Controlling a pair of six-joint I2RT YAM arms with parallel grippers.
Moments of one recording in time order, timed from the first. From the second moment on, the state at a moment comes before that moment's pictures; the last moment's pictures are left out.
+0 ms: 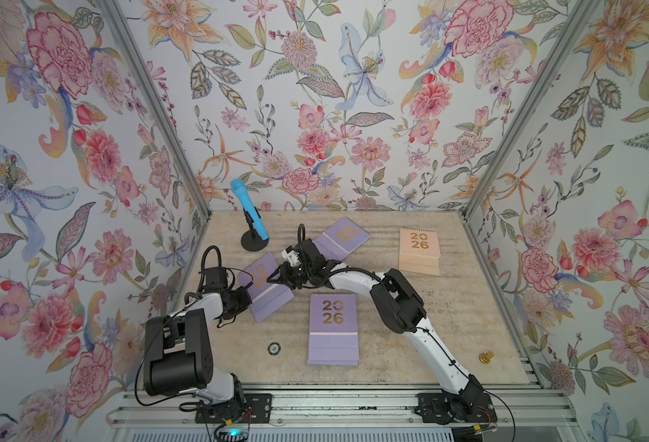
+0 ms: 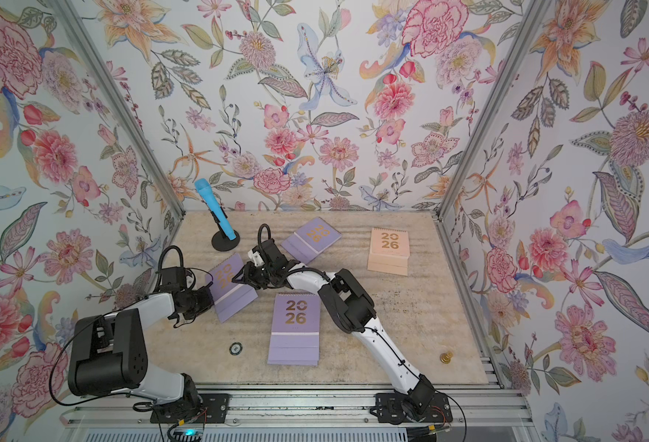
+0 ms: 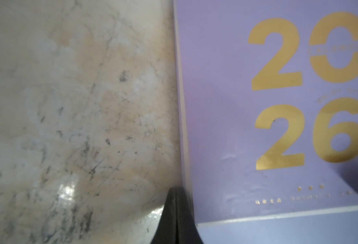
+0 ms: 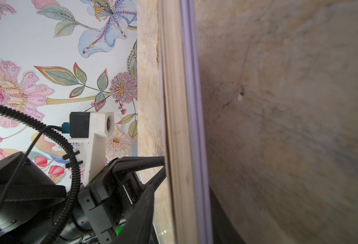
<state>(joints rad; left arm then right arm) 0.19 1.51 0.66 -0.28 0.27 -0.35 0.86 2.54 1.99 -0.01 -0.64 1.06</state>
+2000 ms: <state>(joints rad) -0.28 1.22 0.51 -0.14 0.39 -0.72 1.05 1.27 0.45 0.44 0.00 1.26</state>
